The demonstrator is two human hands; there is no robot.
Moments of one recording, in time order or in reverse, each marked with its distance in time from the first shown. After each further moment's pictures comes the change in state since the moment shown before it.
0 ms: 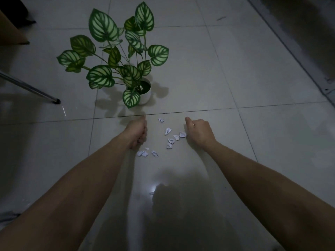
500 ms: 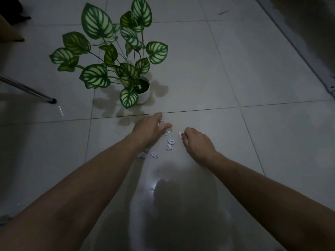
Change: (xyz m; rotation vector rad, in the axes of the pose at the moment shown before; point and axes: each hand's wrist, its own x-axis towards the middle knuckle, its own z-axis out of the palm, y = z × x) left_hand 0.007 0.004 0.031 1.117 0.149 0.626; right_hand -0.017 0.027 0.025 -0.346 -0.052 -0.331
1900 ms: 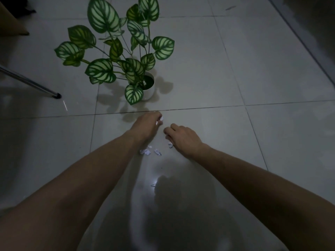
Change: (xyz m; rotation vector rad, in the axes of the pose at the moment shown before) left_hand 0.009 -0.033 0.008 -0.022 0.085 0.130; right_hand 0.026 -0.040 0.016 -0.205 -0.035 -0.410
